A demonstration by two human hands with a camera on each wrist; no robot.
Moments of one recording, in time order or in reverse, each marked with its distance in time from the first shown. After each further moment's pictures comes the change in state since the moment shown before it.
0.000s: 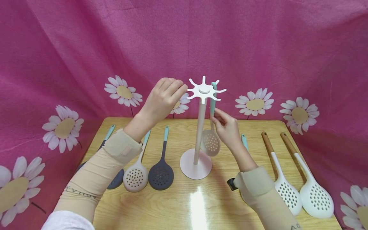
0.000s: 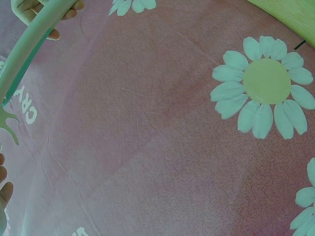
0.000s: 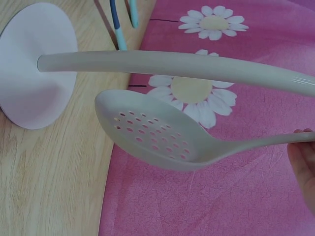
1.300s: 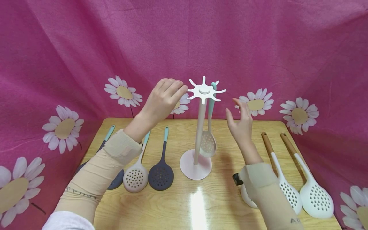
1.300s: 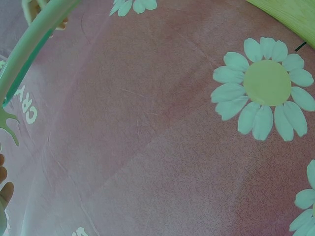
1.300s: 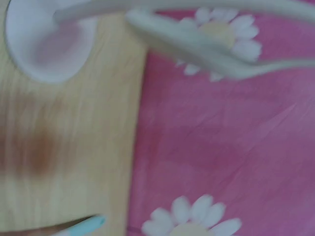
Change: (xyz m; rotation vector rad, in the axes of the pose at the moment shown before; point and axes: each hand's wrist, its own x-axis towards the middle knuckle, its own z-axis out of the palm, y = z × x) left_hand 0.000 0.001 0.000 -0.008 -0.001 -0.006; right_hand 0.013 0.042 -0.022 -0.214 0.324 -0.136
